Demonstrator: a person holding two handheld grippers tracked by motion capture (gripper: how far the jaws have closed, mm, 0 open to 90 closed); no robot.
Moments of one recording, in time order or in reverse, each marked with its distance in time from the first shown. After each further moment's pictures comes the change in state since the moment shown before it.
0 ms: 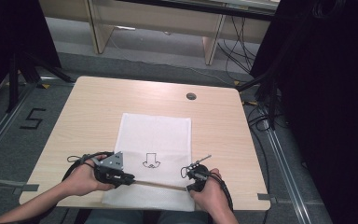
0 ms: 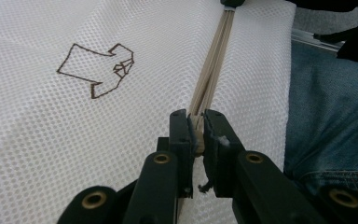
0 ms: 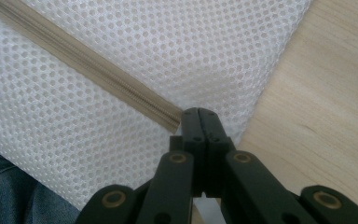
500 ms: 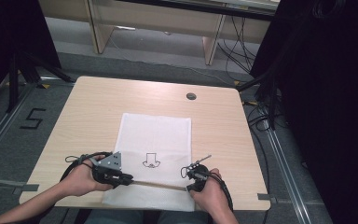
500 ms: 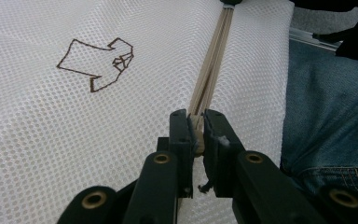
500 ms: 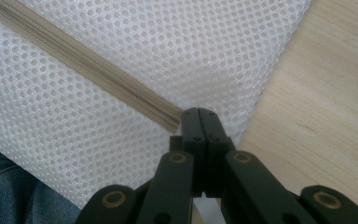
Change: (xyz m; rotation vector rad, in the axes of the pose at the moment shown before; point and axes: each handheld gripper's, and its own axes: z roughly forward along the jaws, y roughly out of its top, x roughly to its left) left arm 0.000 -0.002 -0.002 0.011 0.002 0.005; right arm 0.000 0.000 0.000 -0.001 0.000 0.000
